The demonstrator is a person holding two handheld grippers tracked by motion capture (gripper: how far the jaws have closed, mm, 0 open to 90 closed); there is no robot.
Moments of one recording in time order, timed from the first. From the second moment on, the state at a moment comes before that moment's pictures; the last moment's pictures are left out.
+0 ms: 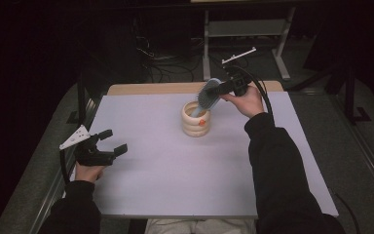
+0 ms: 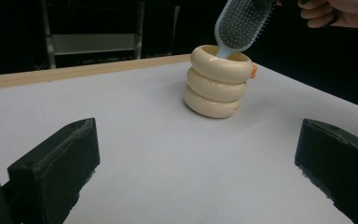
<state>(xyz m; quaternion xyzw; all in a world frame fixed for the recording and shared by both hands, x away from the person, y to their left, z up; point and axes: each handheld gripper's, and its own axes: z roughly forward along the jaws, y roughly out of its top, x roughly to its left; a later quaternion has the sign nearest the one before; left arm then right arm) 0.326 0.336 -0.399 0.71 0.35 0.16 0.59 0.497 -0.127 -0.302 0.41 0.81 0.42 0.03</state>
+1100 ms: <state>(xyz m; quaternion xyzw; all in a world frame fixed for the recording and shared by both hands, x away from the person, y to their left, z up) 0.323 0.334 -0.394 0.71 0.34 0.17 0.59 0.467 -0.163 -0.313 0.39 0.81 0.44 0.07</state>
